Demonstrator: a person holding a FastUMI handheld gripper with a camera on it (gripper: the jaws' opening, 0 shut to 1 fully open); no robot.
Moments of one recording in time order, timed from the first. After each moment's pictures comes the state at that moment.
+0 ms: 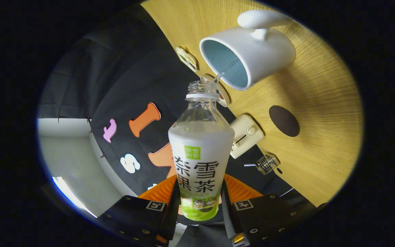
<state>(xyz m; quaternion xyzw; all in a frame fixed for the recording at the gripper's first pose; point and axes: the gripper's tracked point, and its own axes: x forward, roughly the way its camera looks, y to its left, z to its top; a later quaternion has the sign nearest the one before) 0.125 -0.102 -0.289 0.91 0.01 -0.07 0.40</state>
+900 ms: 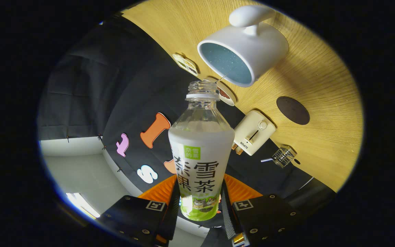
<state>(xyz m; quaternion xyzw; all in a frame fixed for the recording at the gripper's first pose) 0.126 -0.115 -0.277 0.94 -0.05 -0.06 0.34</state>
